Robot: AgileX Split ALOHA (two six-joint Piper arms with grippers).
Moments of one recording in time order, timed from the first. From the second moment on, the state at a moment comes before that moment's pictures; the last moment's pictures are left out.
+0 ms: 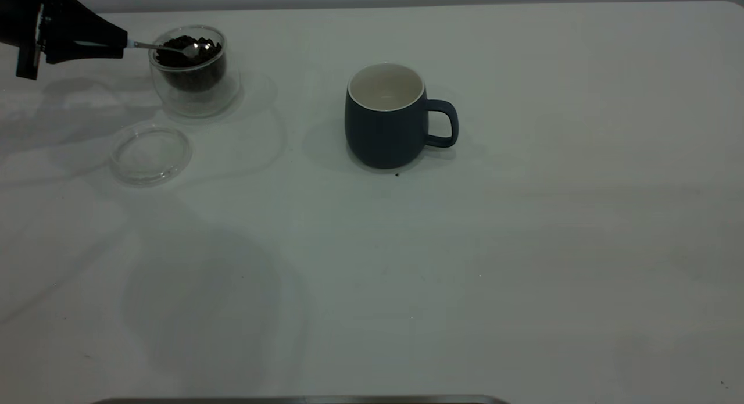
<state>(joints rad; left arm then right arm) 0.33 2.59 -1.79 -1.17 1.06 0.85 -0.01 -0.02 -0.47 0.03 1.13 -0.11</state>
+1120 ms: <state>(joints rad) 0.40 2.59 -1.79 -1.23 1.16 0.84 -0.01 -0.02 -0.47 0.03 1.13 -0.11</state>
